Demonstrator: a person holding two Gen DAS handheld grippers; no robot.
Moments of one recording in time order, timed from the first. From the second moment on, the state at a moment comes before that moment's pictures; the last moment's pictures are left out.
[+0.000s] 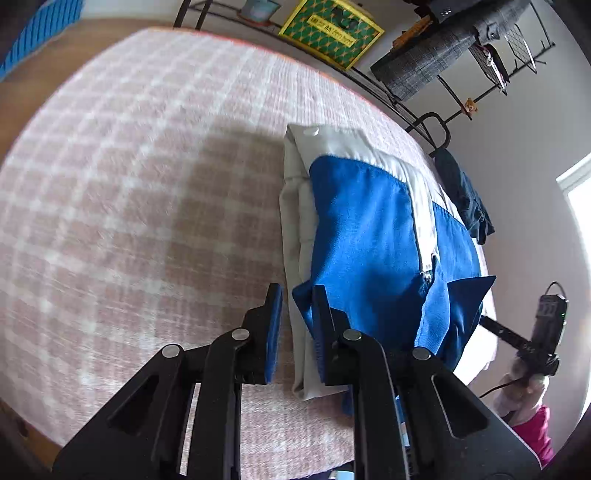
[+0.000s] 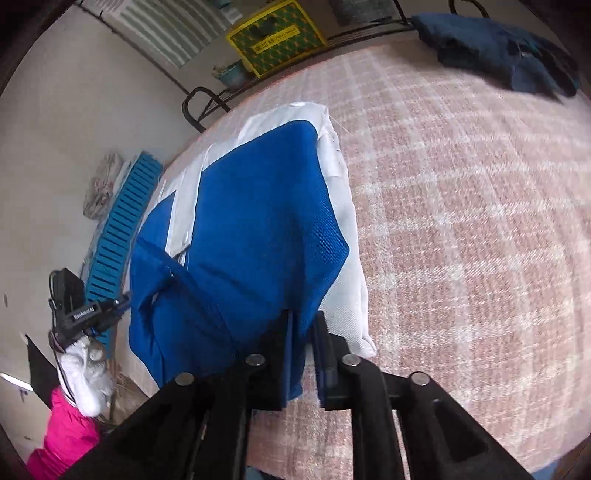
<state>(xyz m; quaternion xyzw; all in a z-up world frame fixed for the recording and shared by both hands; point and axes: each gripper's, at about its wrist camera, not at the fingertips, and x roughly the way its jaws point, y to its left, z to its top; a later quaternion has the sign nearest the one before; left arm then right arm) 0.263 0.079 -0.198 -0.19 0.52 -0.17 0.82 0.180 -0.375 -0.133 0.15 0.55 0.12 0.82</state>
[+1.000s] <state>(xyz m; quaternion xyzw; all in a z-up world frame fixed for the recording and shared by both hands) 0.262 -0.003 -0.156 -0.15 0.44 -0.28 0.84 0.233 -0.348 -0.095 0.12 0.44 0.29 0.84</state>
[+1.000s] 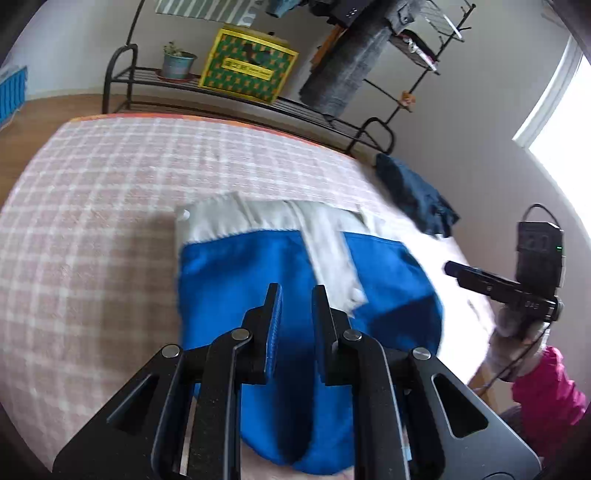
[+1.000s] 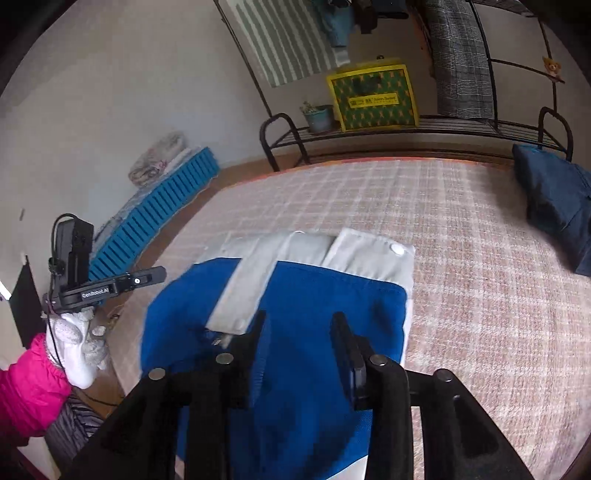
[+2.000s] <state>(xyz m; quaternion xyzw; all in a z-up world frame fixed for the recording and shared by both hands) 0.219 -0.108 -0.225 -0.25 0.50 -0.34 0.76 0.264 -0.304 -0.162 0.17 0.52 0.30 0.78</state>
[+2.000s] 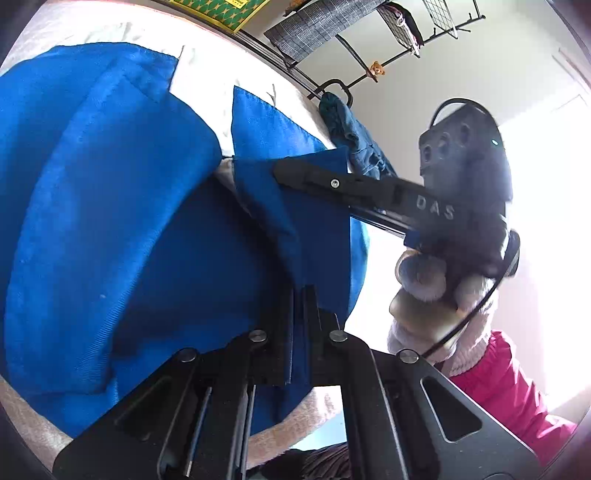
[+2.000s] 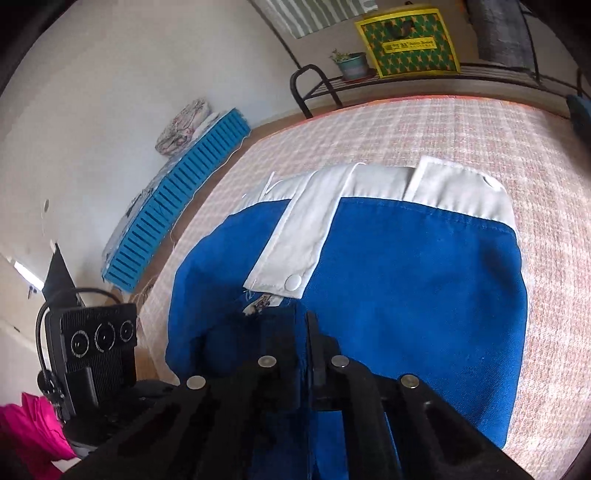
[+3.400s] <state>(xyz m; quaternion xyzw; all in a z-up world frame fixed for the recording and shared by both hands) 0.294 0.020 -0.229 -0.12 0.47 -0.18 0.86 0.268 -0.353 -0.159 0.09 0.49 0.15 0.85</state>
